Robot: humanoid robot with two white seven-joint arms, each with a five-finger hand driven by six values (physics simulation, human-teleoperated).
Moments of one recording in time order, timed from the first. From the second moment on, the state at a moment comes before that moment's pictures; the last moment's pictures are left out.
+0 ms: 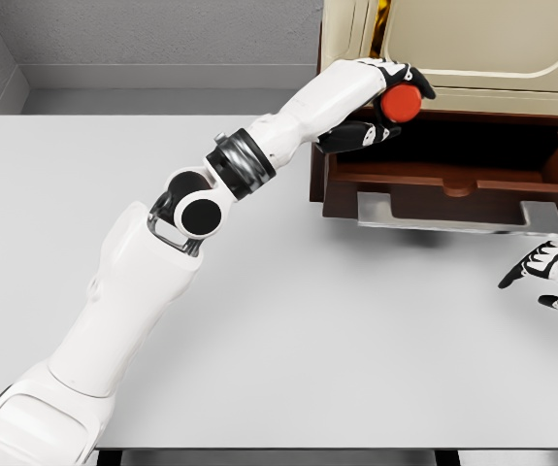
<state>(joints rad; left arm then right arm) -0.64 0.00 -0.51 -1.48 -0.49 -0.27 -0.27 0.35 -1.24 -0.03 -1.74 0.20 -0.61 0.20</state>
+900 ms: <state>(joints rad) -0.64 0.00 -0.53 -1.48 -0.52 -0.27 -0.27 0.35 -1.24 -0.03 -1.73 0.20 -0.61 0.20</state>
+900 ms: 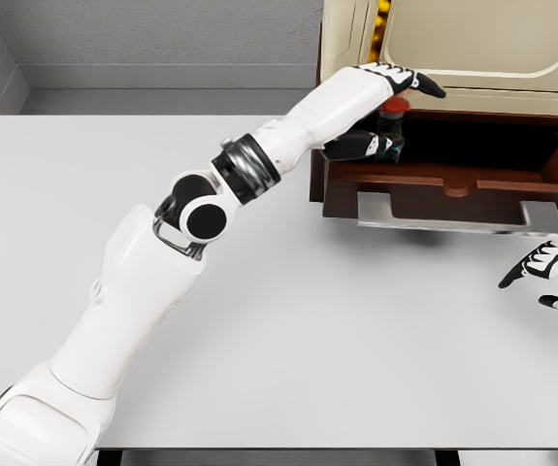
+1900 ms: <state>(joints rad) -0.05 0.51 0.07 -1.65 -0.38 -0.61 -0.37 0.33 -1.25 -0.03 -1.73 0.18 -0.61 0.20</state>
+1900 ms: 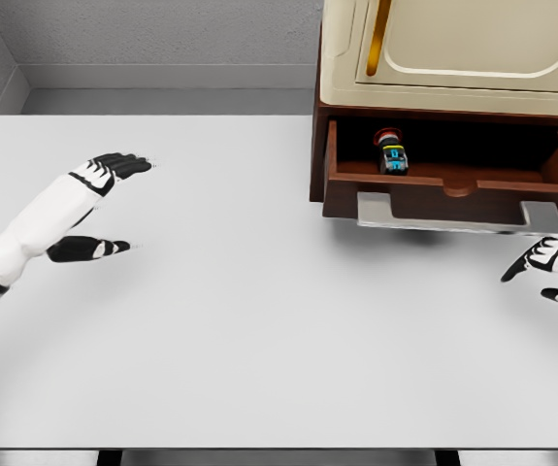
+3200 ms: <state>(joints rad) -0.04 0.46 0.26 -1.63 -0.36 -0.61 -0.57 0.21 -1.14 -0.01 -1.69 0.29 -0.62 0.22</state>
